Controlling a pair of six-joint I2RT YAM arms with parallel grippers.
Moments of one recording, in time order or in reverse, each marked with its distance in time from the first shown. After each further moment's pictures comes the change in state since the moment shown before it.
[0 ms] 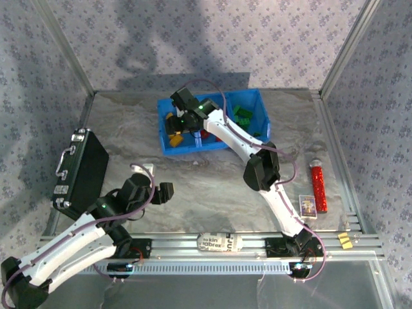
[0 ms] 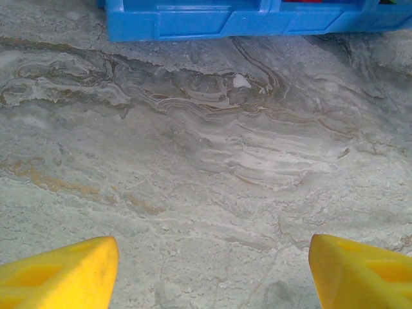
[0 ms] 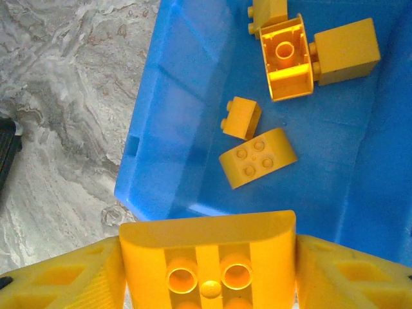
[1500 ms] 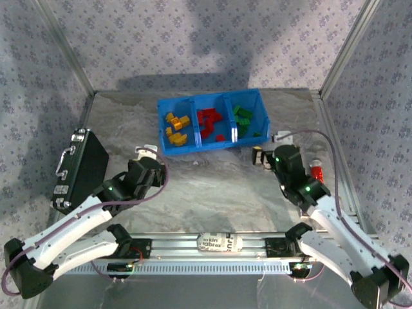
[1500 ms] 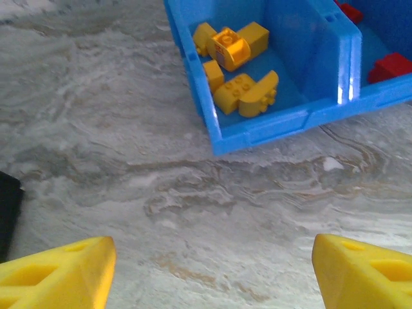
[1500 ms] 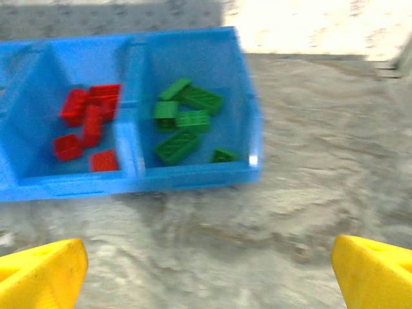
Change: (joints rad) left arm -0.016 0.223 0.241 -0.037 -0.395 0.279; right arm -0.245 -1.625 -1.761 0.597 0.525 -0.235
